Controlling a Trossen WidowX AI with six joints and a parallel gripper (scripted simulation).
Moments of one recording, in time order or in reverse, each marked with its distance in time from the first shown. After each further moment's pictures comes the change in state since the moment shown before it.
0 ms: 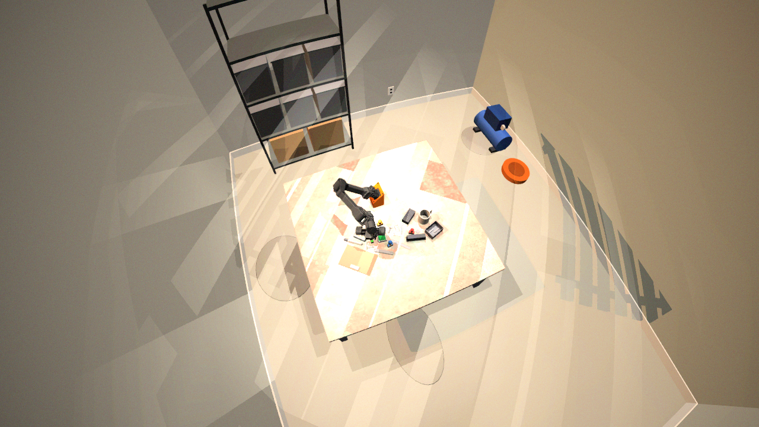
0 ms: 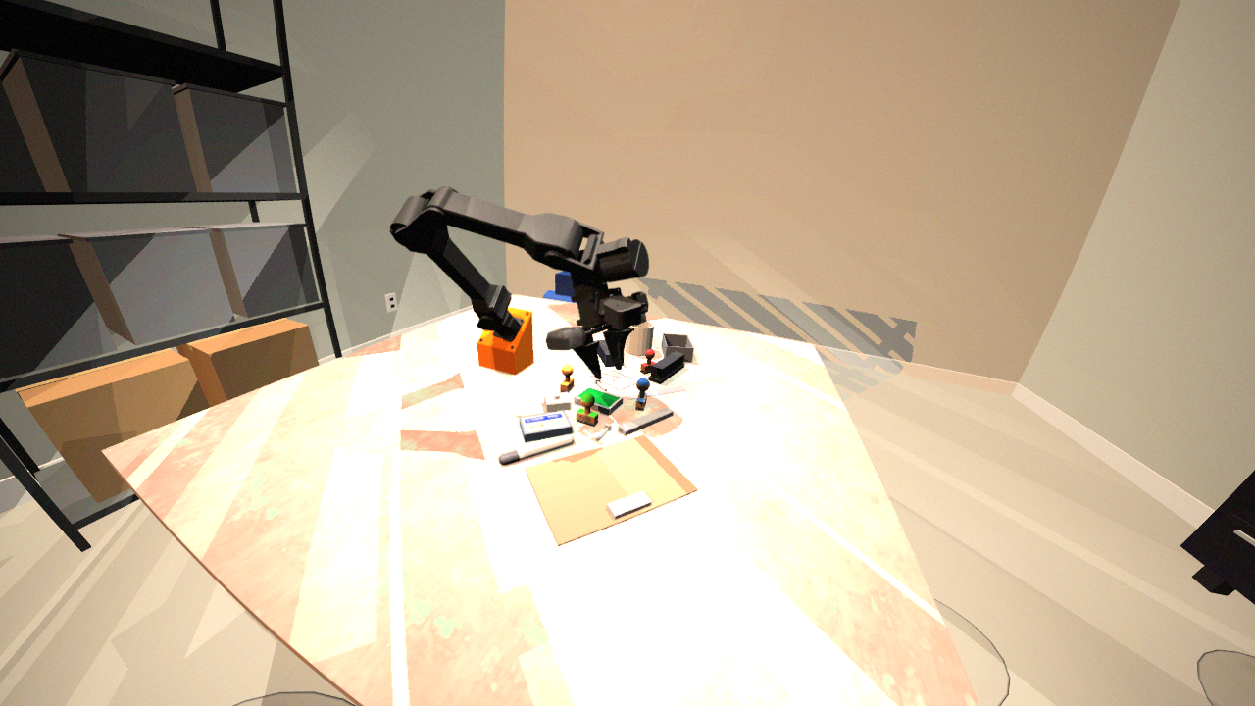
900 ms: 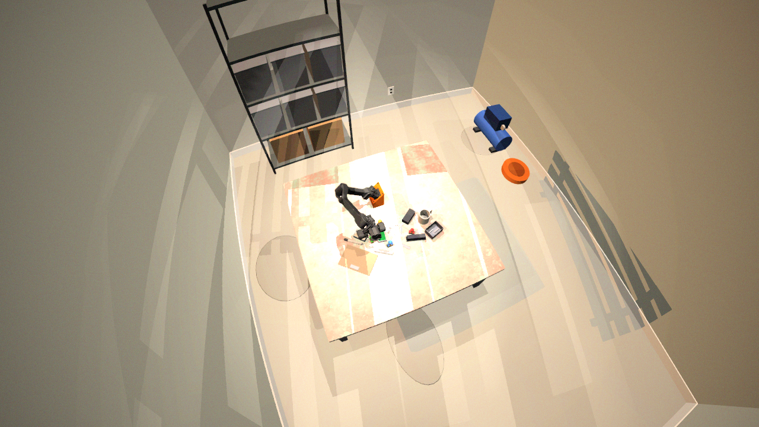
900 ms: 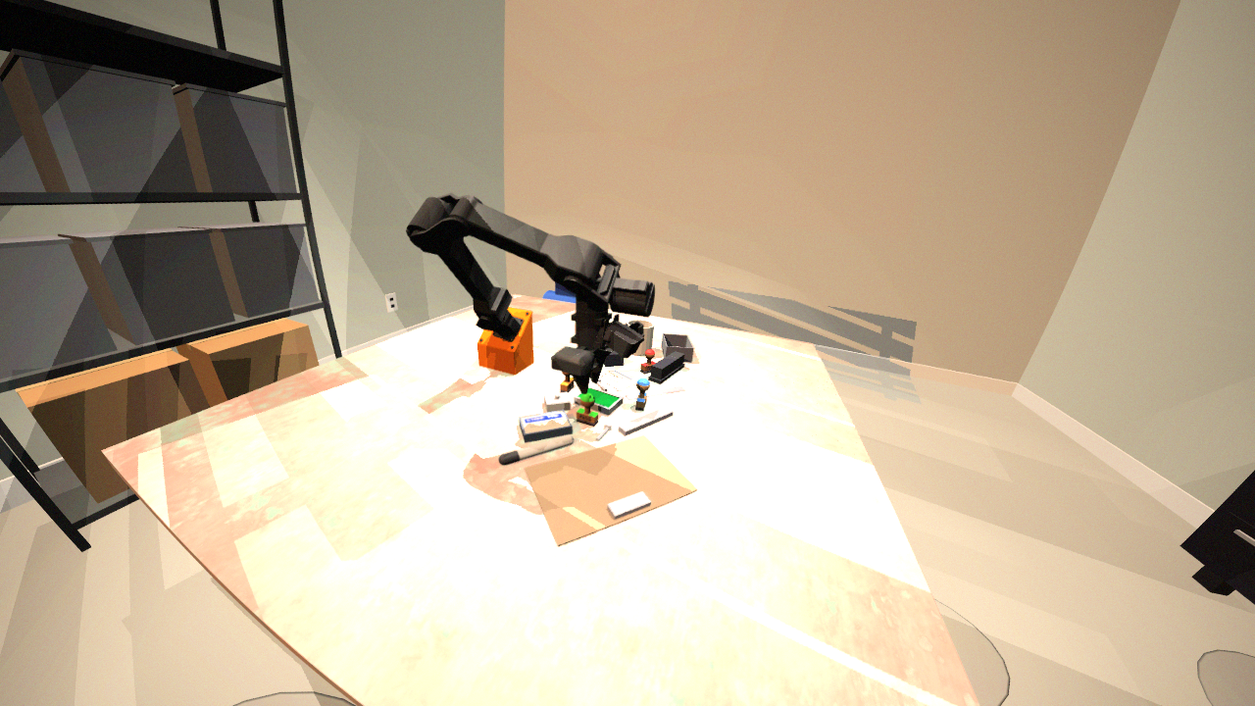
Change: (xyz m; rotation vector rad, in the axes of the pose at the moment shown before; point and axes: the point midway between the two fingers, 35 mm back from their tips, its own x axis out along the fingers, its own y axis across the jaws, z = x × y) arm 0.032 -0.005 -0.048 -0.431 0.306 -0.008
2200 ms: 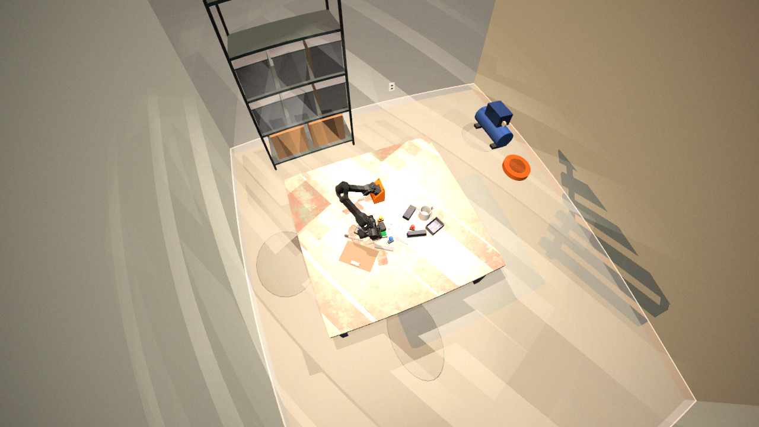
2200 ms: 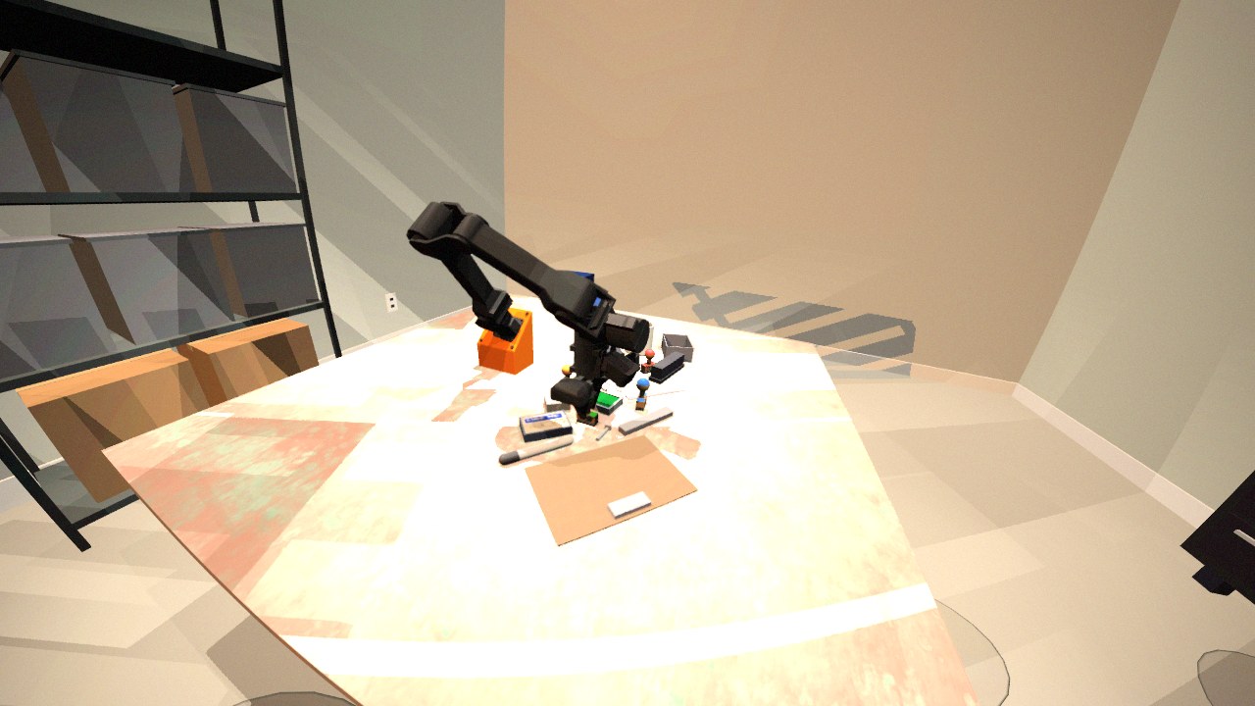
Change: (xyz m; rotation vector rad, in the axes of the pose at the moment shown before) arm 0.057 -0.002 -0.002 -0.001 0.003 -0.005
